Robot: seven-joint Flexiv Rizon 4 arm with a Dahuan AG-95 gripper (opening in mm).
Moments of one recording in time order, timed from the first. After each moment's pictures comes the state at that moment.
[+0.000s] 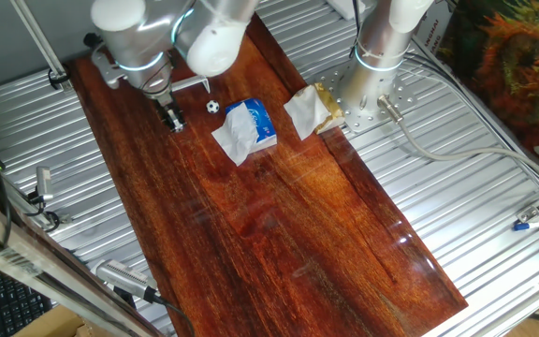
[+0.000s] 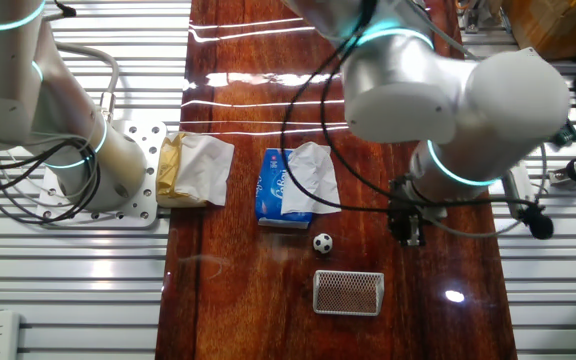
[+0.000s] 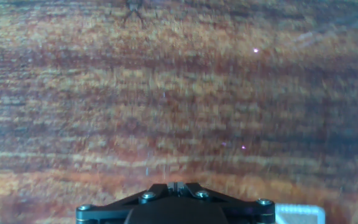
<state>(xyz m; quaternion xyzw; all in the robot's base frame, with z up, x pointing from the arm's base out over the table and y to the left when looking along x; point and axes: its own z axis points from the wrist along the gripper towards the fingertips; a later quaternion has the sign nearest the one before) 0.528 -0.112 0.031 0.01 -1.00 0.01 0.05</state>
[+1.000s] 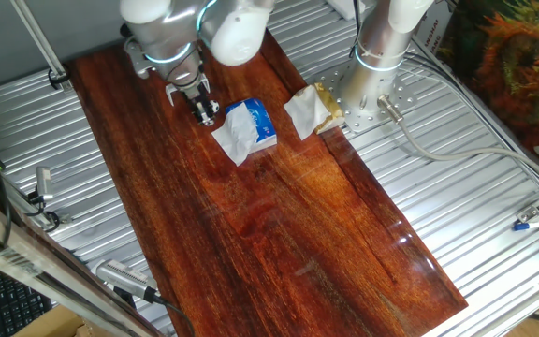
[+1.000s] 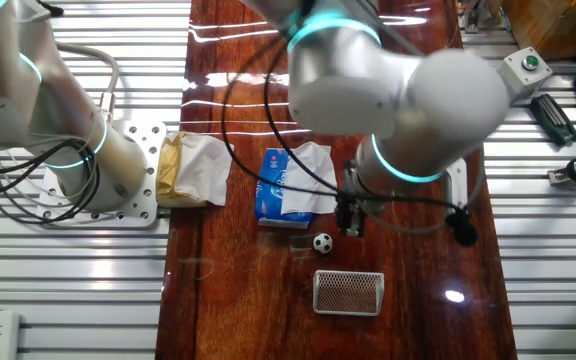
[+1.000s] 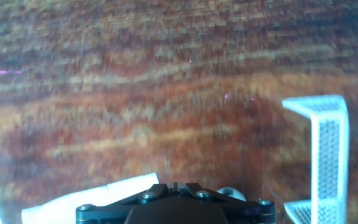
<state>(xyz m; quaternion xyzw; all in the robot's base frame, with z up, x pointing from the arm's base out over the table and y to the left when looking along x) 0.448 -0.096 0.033 -0.06 -0.99 0.00 0.10</state>
